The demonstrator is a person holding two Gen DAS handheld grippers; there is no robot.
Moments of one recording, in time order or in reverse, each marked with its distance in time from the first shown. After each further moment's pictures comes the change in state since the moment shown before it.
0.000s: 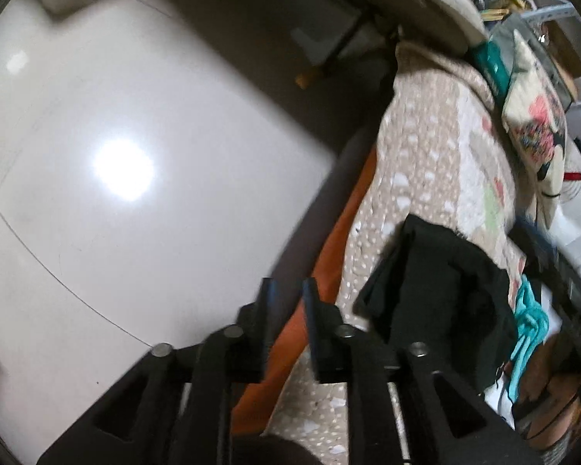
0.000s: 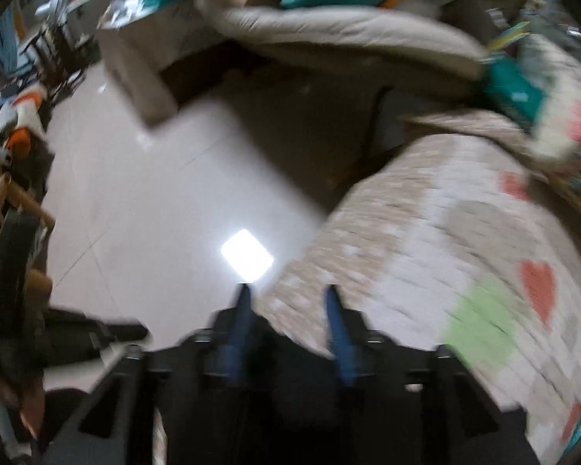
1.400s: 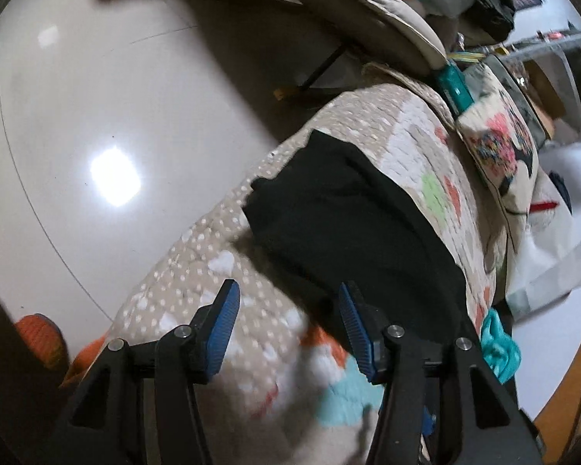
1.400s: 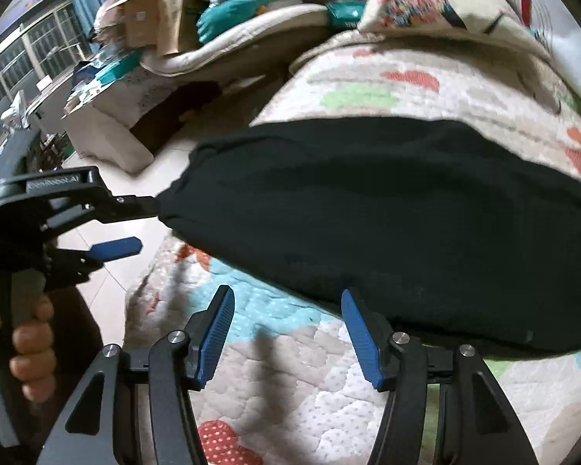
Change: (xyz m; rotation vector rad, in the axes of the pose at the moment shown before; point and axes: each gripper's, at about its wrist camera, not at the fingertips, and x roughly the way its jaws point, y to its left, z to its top) left arm 0.006 -0.076 -0.109 -0.176 -0.197 -0.083; right arm -0.070 -0.029 -0.226 0.376 -0.106 0.036
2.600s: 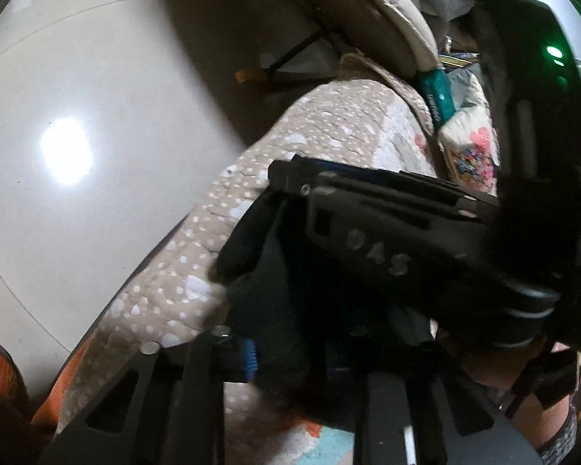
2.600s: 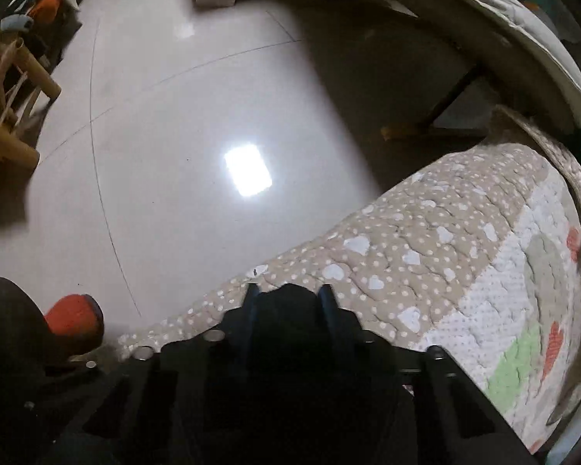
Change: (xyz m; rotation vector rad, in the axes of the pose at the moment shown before) left arm 0.049 0.004 0.043 -0.029 0.099 -0.222; right arm 0.201 0.153 0.167 -0.702 0.444 -0.065
